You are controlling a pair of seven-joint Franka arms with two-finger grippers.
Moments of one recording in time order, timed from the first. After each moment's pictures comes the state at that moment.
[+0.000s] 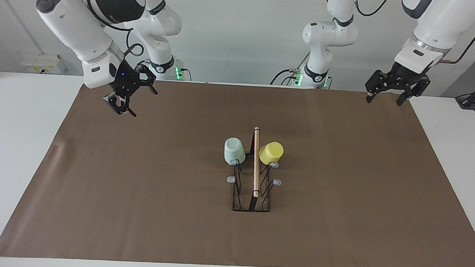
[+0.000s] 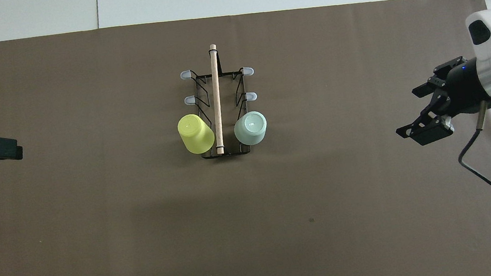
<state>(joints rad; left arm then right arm) 0.01 -0.06 -0.07 -1.62 -0.03 1.59 0.05 0.01 -0.02 0.04 -1.74 0.27 1.66 -0.80</state>
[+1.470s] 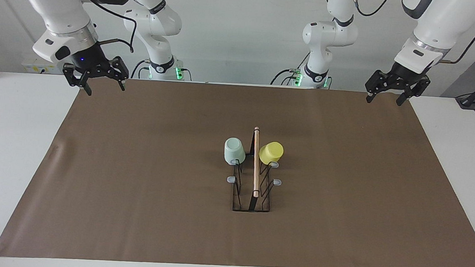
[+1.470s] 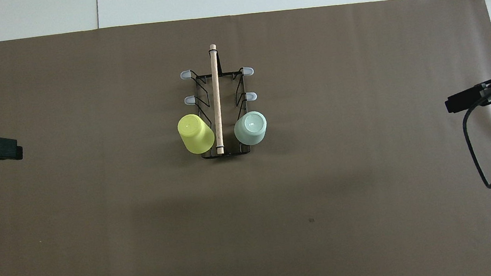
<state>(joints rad) 0.01 -0.06 -0.07 -1.62 -0.03 1.59 0.05 0.01 -0.04 0.00 -1.66 0.01 1.63 -0.14</state>
